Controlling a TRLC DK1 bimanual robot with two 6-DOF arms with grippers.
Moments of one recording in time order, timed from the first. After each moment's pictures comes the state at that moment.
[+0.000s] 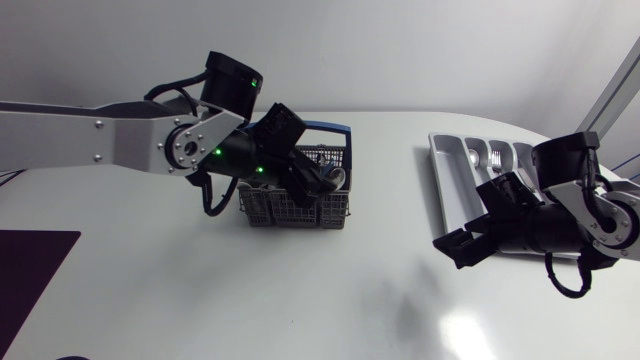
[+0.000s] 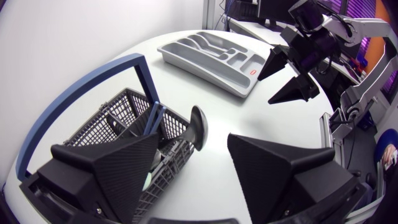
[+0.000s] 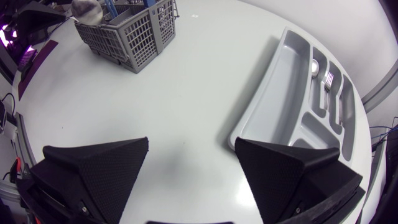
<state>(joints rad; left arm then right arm) -0.54 1.70 1.15 -0.16 0.43 0.32 0.05 1.24 0.62 -0.35 -0.26 -0.32</state>
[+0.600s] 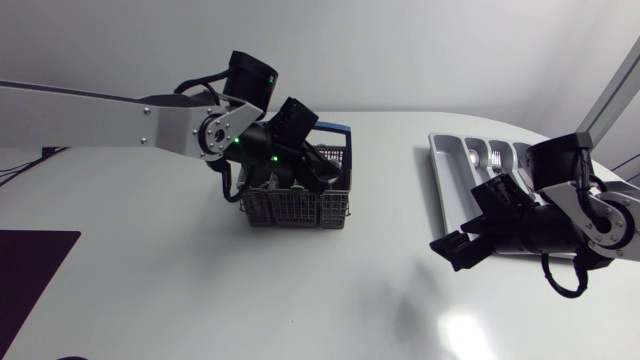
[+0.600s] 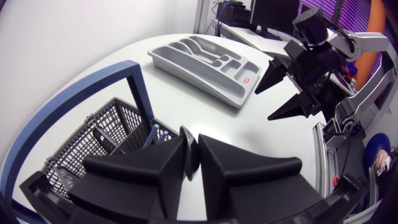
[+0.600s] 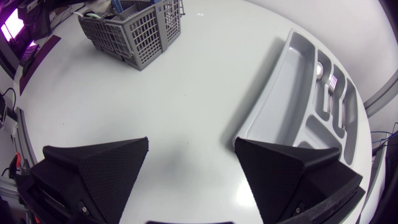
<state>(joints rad) -0.52 1.84 1.29 -0.17 0.55 0.29 0.07 1.26 0.62 -0.34 -0.26 -0.34</state>
